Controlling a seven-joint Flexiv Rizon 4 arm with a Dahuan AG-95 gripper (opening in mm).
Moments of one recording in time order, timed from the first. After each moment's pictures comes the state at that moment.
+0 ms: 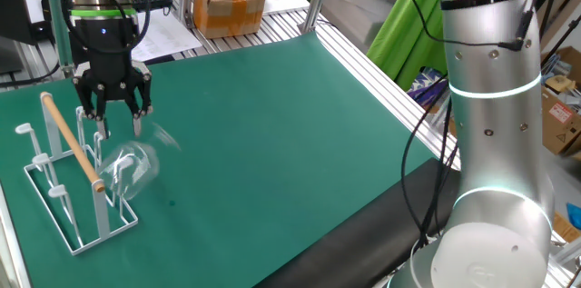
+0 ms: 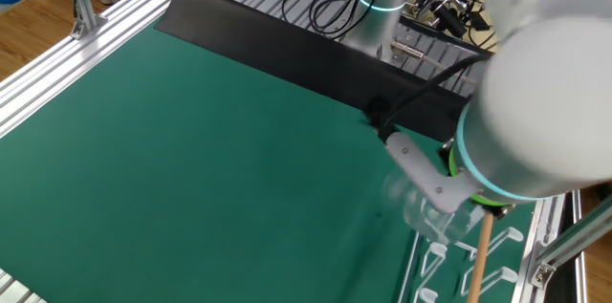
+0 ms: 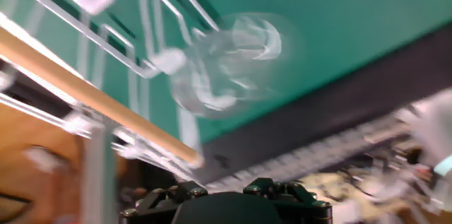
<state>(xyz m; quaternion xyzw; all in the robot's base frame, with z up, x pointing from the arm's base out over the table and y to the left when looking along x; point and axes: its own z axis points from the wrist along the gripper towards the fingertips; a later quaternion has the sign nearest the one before) 0.477 0.313 0.234 -0.19 -0.95 0.04 0.24</state>
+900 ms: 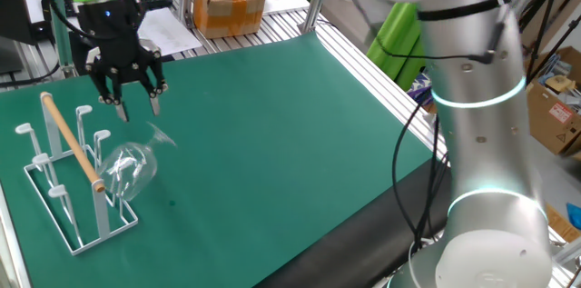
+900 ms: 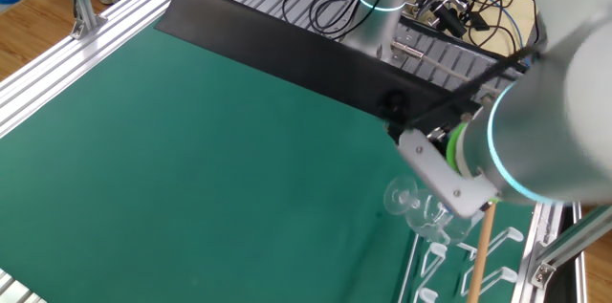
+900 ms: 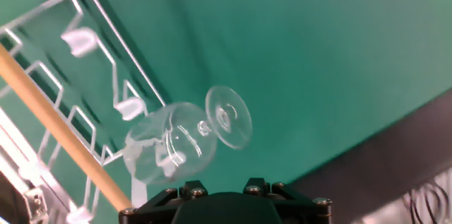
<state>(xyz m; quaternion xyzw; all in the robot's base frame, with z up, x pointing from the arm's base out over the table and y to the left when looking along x) 0.483 0.275 0.242 -0.16 -0.96 0.08 0.21</state>
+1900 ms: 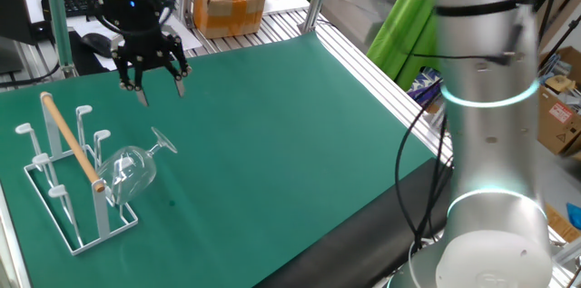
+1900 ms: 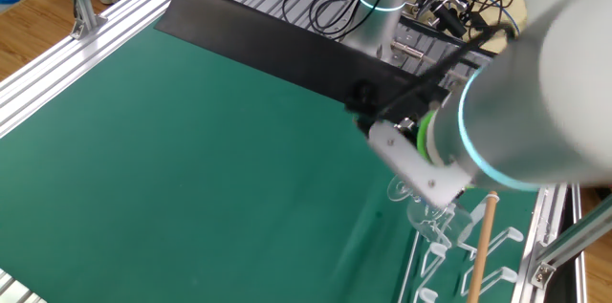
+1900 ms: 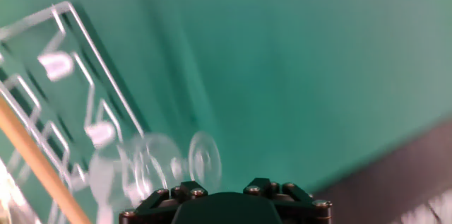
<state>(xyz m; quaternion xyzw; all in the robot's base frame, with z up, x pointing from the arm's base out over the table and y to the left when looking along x) 0.506 0.241 0.249 -0.12 -0.97 0.10 0.17</state>
